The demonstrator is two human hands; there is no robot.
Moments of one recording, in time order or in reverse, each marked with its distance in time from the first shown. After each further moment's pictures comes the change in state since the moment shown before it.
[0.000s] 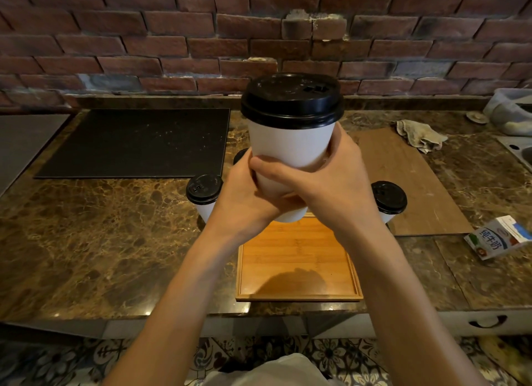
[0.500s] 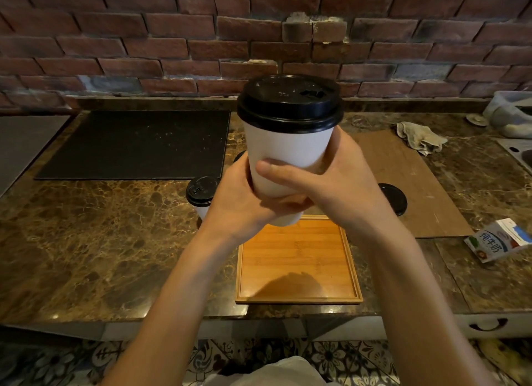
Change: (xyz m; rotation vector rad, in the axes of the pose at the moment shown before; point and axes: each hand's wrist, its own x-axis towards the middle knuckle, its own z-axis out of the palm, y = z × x) left_hand -0.004 0.007 -0.007 -0.058 -0.008 -0.075; right_hand 0.007 -0.002 -0.013 0.064 -0.203 0.013
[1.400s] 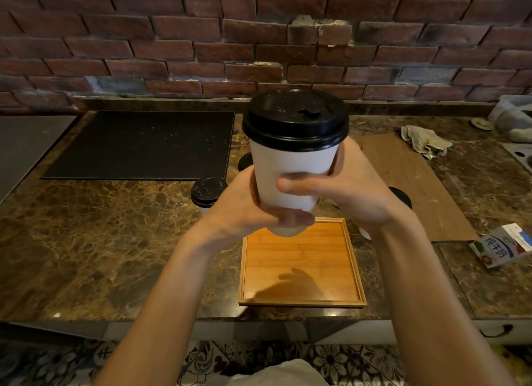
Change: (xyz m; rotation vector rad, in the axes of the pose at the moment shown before) left_hand 0.004 0.000 -0.011 -0.152 -0.294 -0.054; right_hand 0.016 0.006 -0.011 0.078 -0.254 -0.046
